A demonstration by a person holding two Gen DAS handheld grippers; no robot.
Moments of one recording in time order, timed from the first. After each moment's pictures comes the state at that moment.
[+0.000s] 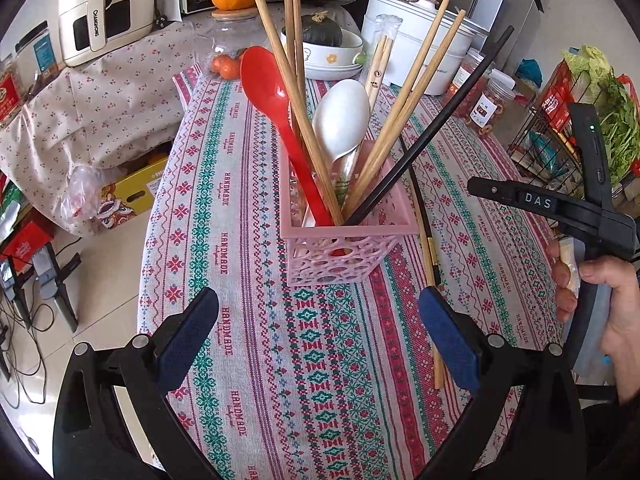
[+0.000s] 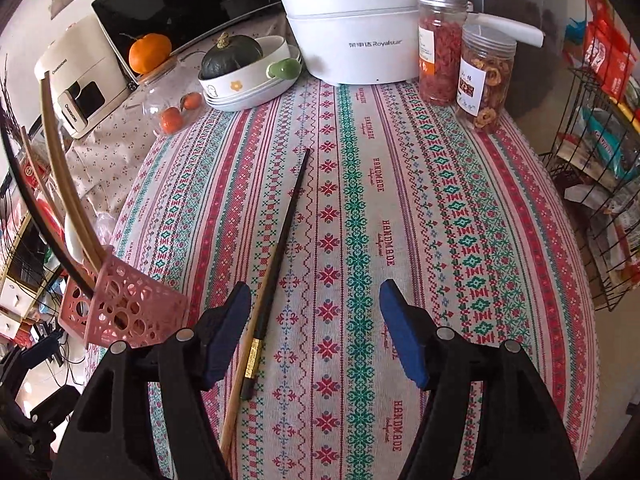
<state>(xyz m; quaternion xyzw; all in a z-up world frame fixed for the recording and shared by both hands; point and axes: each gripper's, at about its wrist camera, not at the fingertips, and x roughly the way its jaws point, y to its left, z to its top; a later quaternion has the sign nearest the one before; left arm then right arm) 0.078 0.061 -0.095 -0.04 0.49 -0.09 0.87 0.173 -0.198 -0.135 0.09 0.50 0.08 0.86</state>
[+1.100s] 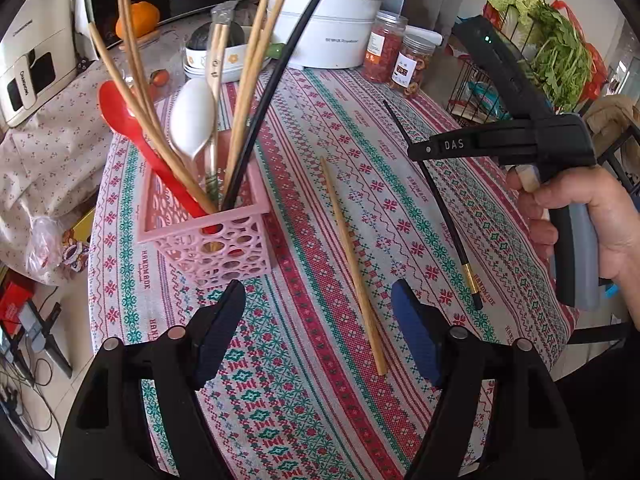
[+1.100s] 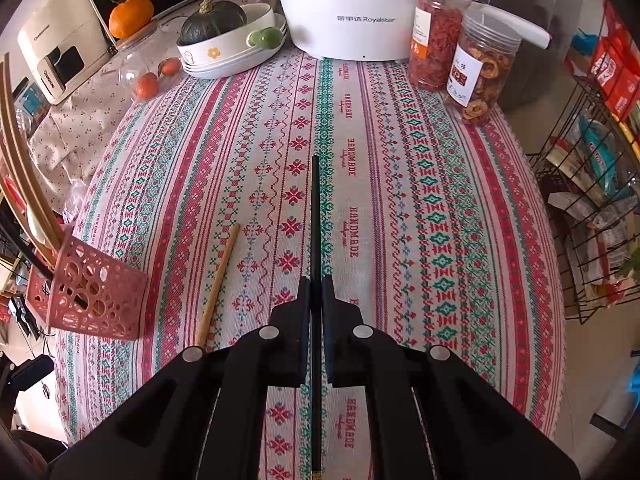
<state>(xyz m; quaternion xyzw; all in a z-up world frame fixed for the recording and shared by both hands) 0.064 -0.017 -0.097 0.04 0.49 -0.19 0.85 0.172 -0.211 -0.130 0.02 0.54 0.06 0.84</state>
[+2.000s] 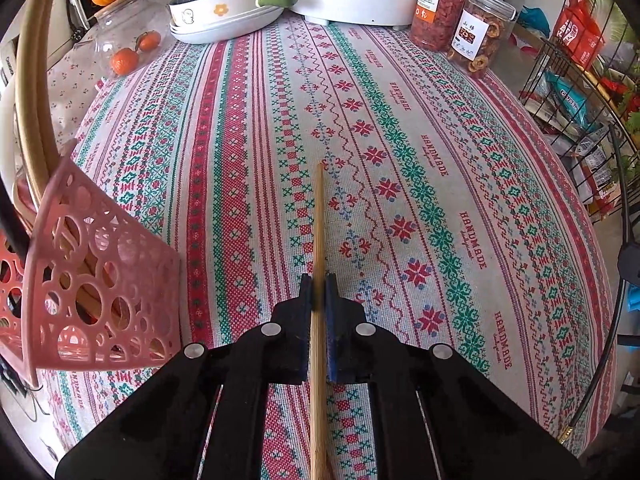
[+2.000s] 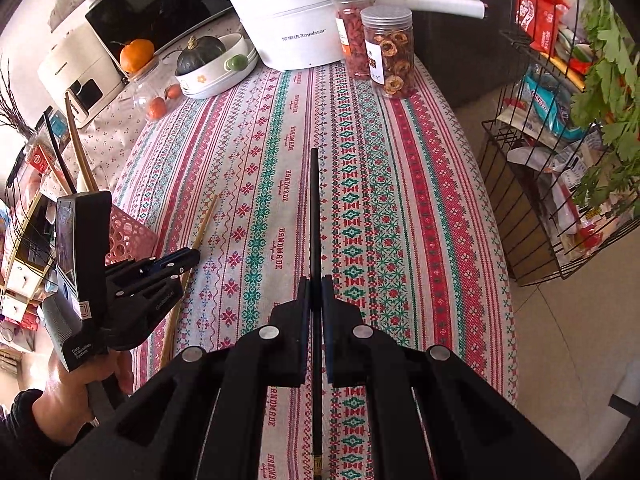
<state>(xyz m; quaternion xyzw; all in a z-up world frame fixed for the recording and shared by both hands) 0.153 -0.086 -0.160 0.03 0.53 -0.08 0.84 0.107 -0.299 -0.104 0.08 0.52 0.09 0.84</state>
